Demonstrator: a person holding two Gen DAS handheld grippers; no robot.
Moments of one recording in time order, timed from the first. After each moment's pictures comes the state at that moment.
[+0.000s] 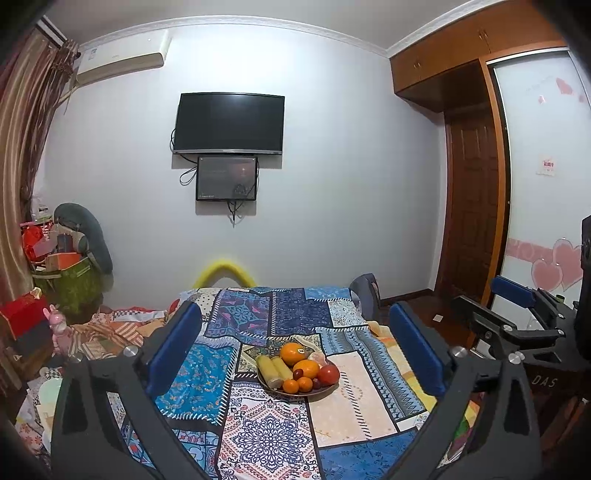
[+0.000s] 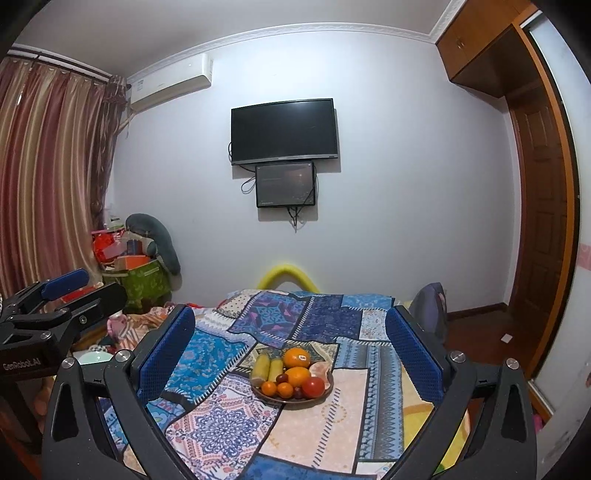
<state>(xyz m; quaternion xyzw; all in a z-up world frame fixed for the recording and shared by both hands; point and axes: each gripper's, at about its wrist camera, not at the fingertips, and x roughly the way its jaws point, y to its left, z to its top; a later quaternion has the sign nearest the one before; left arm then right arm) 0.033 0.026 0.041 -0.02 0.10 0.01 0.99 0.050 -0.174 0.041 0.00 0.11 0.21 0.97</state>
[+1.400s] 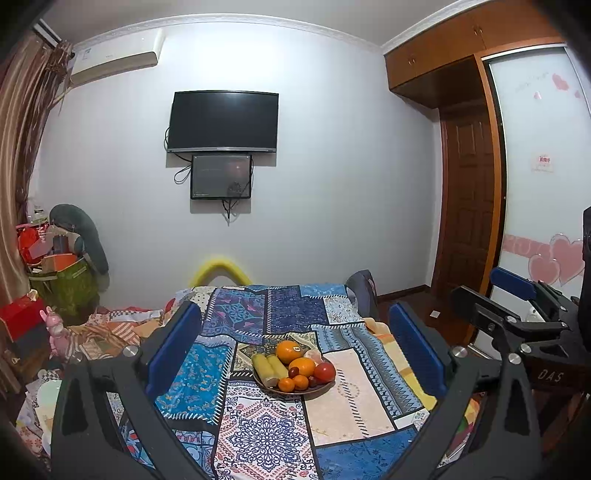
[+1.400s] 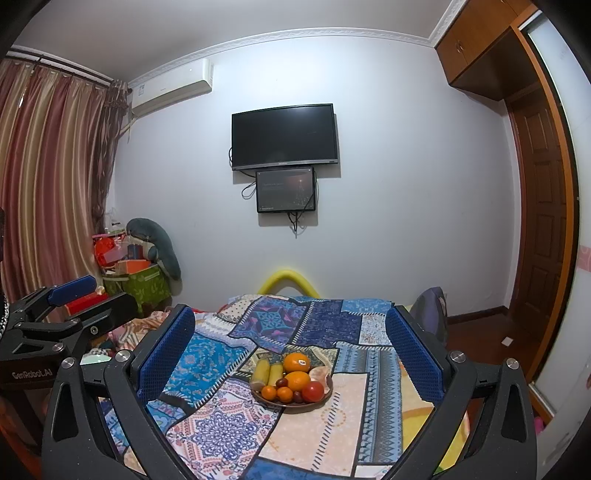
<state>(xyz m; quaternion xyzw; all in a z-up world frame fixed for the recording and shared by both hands) 0.037 0.028 0.039 -0.01 0.11 -0.01 0.99 0.048 -0.175 0.048 0.00 0.10 0.21 0.97</state>
